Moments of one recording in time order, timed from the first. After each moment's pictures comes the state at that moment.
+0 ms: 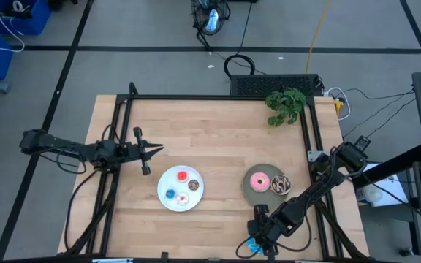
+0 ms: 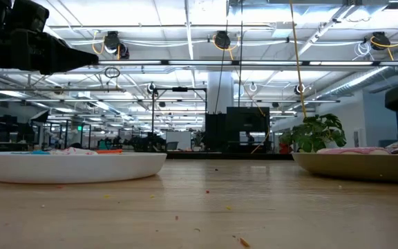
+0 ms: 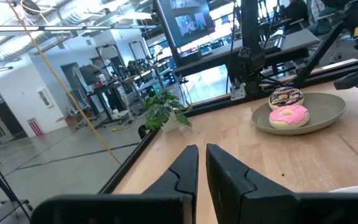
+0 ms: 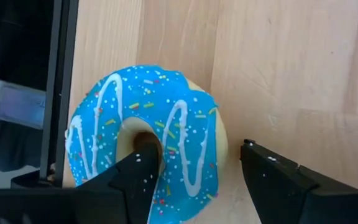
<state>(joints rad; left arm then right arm) -0.14 0.39 0.01 0.45 -0.37 0.36 0.76 1.82 1.04 -0.38 0.03 0.70</state>
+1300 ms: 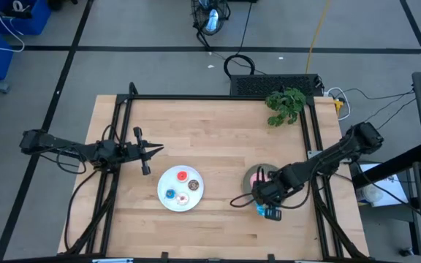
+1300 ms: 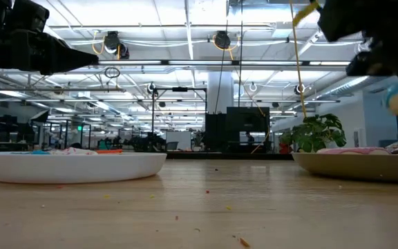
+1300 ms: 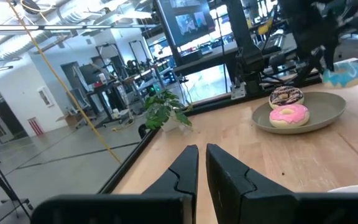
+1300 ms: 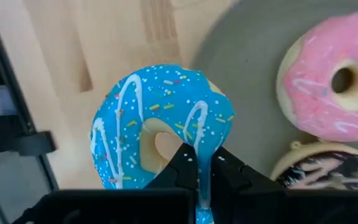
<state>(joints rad) -0.14 0.39 0.01 0.44 -0.37 0.36 0.47 1.50 1.06 -0.94 -0.15 0.69</state>
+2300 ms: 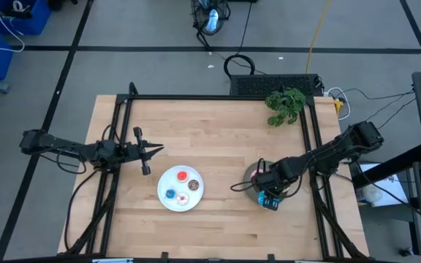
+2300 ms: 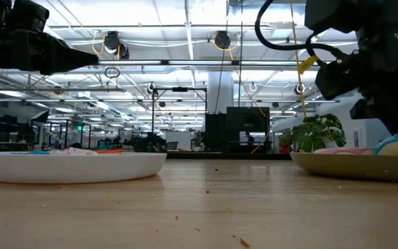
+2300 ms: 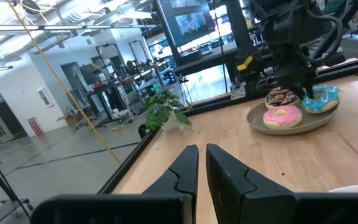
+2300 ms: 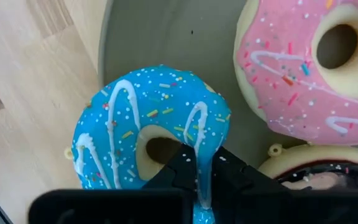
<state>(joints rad) -0.14 0.39 0.01 0.45 -0.37 0.36 0.33 1.50 0.81 -0.75 -0.21 0.69</state>
